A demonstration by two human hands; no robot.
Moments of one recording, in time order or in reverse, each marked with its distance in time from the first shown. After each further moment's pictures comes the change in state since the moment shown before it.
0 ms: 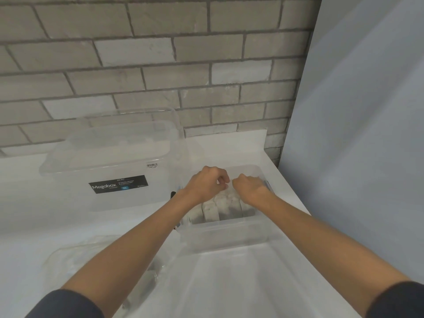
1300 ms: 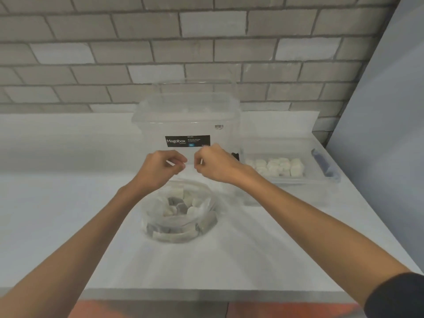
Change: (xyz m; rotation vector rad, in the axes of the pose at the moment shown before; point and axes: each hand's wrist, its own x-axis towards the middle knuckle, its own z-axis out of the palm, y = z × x) left_hand -0.239 -0.104 -0.098 -0.254 0.313 -0.394; right_hand -0.069 -0.212 -0.065 0.535 0.249 -0.404
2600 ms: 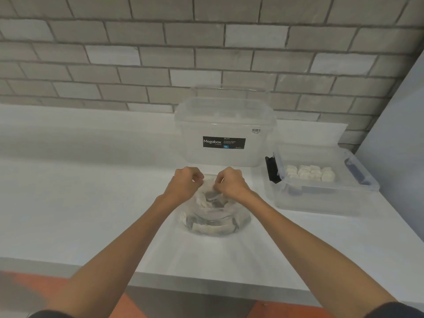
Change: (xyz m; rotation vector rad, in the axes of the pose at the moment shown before) left_hand -0.019 -0.075 0.003 0.109 0.025 -0.094; right_hand 0.025 -0.034 0.095 0.274 0.051 0.374
